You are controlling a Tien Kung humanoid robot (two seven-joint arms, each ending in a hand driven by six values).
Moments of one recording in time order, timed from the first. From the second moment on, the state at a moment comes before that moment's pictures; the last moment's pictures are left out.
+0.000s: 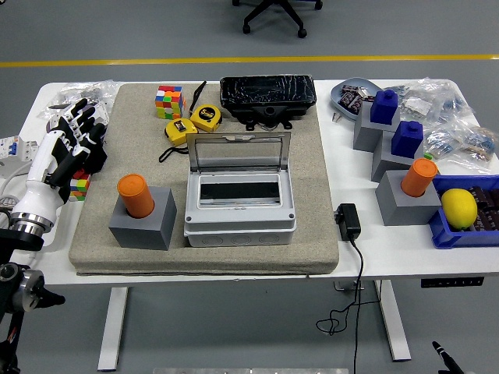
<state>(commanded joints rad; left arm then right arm) 0.00 0.12 -1.55 -1.50 1.39 -0.07 -0.09 0.15 -0.04 1.51 0.18 -1.52 -0.06 -0.05</state>
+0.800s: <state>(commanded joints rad) 0.06 0.10 -1.41 -1.53 1.47 0.05 -0.11 0.15 -0.04 1.50 0.18 -1.52 -0.06 -0.05</state>
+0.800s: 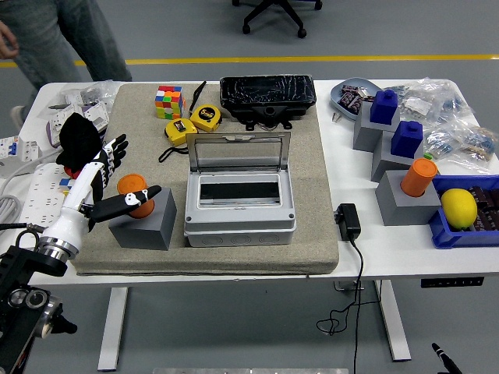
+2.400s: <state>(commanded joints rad) 0.00 0.05 -1.28 -1.36 1.30 0.19 -0.25 0.16 -0.04 1.51 0.18 -1.53 -0.06 -0.05</state>
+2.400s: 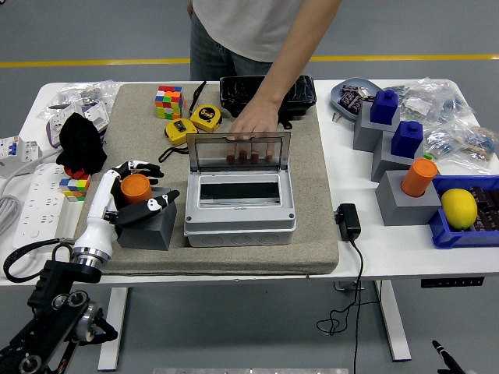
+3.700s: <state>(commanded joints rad) -0.01 0.05 -1.24 -1.34 1.36 0.32 -0.24 0.16 -0.04 1.52 0.18 -1.54 -0.06 -0.05</state>
